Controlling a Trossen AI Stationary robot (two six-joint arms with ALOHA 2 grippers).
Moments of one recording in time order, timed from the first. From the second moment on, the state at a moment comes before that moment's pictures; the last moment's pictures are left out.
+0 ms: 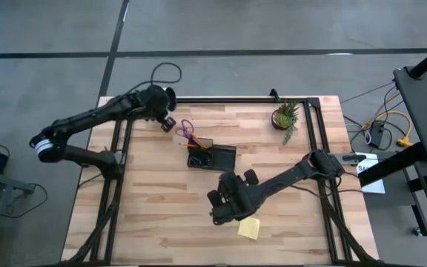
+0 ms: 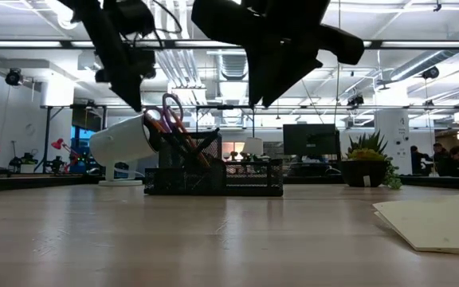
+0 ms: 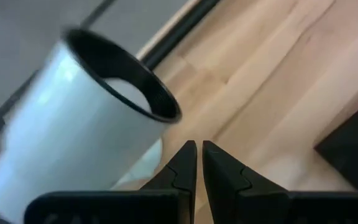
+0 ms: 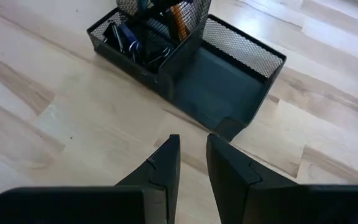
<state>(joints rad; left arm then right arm) 0.59 1.20 1.04 -0.78 -0.27 -0.07 0.43 2.16 1.84 -1.22 0.76 1.50</state>
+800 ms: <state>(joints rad) 0.57 1.25 1.01 -0.70 0.30 0.00 0.42 2.16 1.83 -1.22 0.74 1.48</state>
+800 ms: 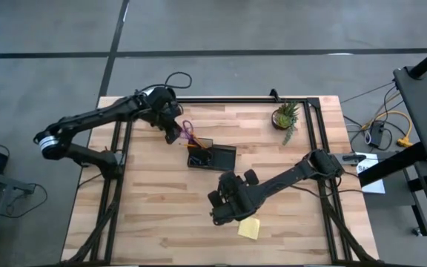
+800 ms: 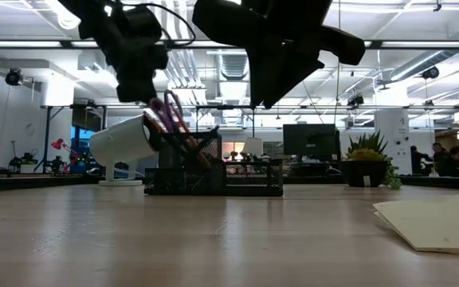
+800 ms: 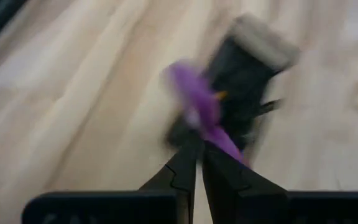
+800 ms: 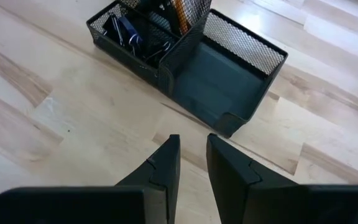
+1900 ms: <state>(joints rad) 0.54 1.08 1.01 -0.67 -0.25 0.01 0.47 2.16 1.83 -1.23 0.71 1.47</state>
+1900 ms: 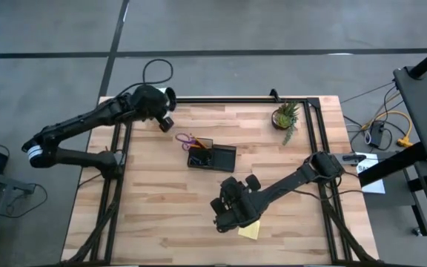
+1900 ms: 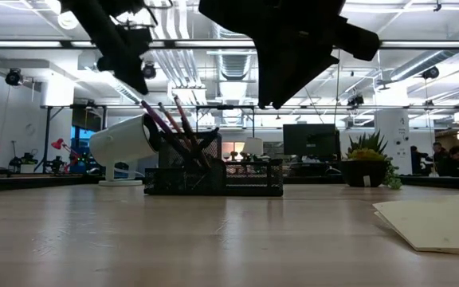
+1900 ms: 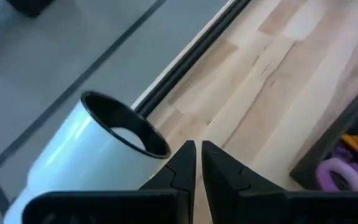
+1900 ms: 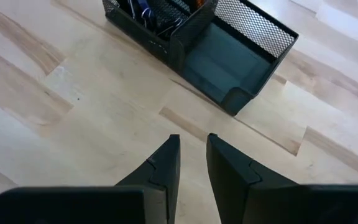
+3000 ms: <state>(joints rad) 0.51 0.64 1.02 -0.66 0.56 -0.34 0.34 1.49 1.47 -0.86 0.40 0.86</state>
